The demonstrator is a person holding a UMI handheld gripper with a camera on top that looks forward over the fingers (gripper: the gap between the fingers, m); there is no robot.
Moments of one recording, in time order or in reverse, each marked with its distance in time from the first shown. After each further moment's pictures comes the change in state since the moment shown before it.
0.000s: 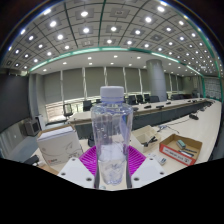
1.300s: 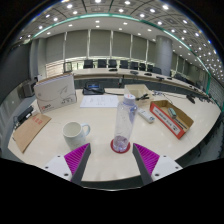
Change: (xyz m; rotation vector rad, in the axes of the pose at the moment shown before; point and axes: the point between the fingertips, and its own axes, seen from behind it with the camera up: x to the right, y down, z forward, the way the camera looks) arm 0.061 0.175 -0.099 -0.420 0.031 -0.164
